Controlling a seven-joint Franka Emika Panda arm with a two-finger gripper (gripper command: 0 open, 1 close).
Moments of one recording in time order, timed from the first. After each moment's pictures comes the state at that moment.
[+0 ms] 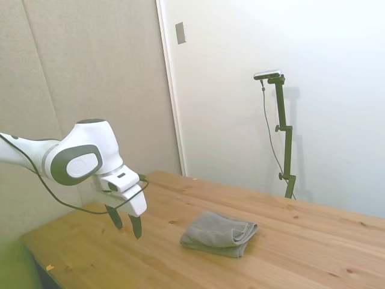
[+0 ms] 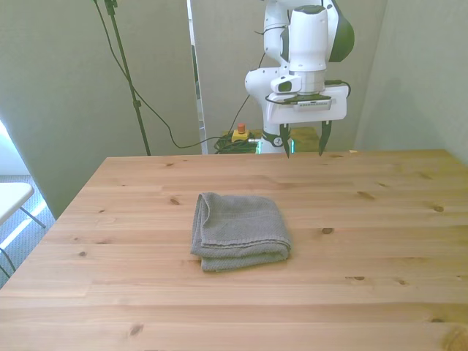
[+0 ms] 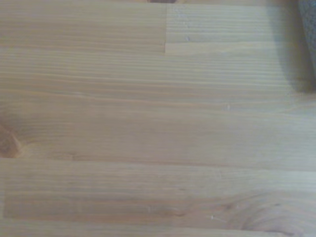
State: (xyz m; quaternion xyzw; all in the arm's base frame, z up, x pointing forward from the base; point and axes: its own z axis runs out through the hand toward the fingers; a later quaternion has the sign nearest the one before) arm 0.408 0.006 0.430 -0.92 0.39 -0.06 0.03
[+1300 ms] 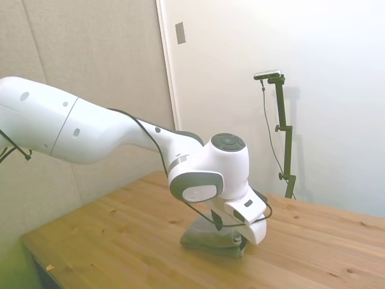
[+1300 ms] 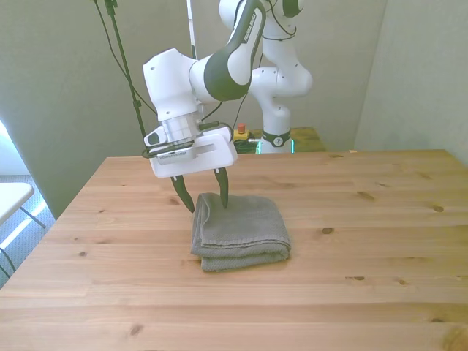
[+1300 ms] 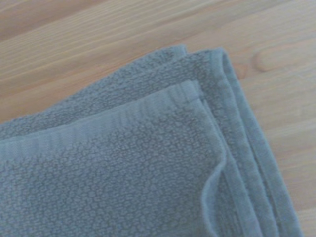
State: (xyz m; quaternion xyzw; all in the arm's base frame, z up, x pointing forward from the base) arm 0.538 -0.277 0.385 -0.85 0.50 -0.08 0.17
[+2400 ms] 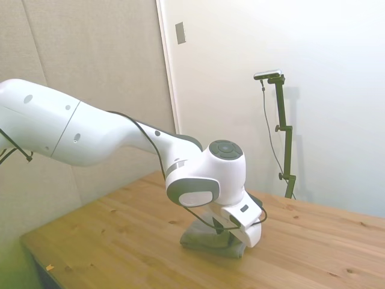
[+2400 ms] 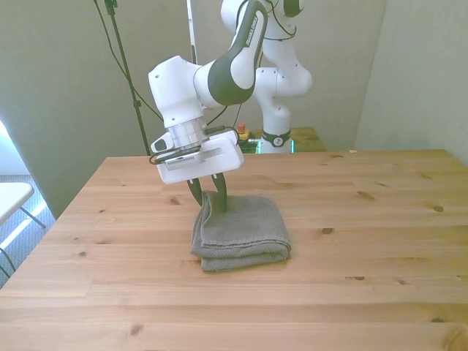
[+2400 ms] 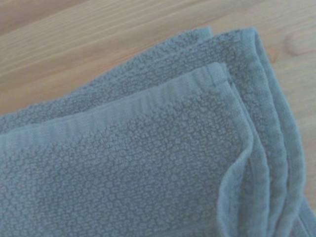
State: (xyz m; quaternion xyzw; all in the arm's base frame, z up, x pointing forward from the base) arm 0.536 -0.269 0.375 -0.85 0.49 -0.08 0.19
